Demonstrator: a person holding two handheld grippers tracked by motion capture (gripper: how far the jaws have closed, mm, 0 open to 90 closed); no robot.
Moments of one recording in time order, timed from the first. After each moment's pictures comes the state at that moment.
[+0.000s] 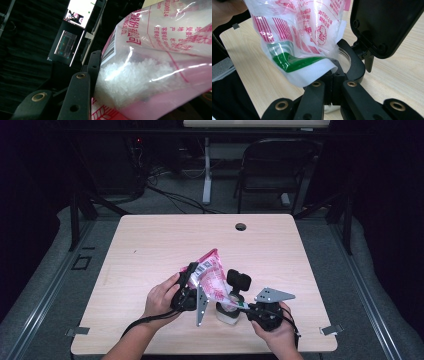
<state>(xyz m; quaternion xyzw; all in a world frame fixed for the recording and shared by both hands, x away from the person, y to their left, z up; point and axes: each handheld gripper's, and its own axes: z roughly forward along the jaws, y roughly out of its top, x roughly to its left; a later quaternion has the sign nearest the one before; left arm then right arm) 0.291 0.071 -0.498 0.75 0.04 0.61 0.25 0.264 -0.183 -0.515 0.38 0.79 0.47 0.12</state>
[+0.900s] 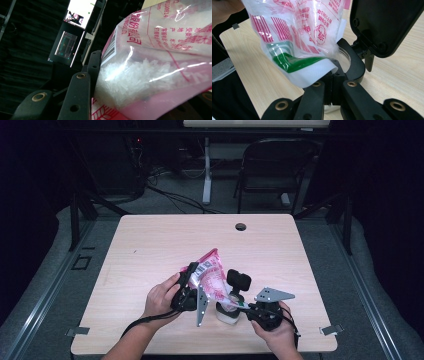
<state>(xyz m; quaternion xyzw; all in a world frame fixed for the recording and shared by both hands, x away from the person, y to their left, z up) 0.290 0.071 -0.496 0.75 0.03 0.61 0.24 0.266 -0.183 -0.516 0.38 0.79 0.47 0.11</state>
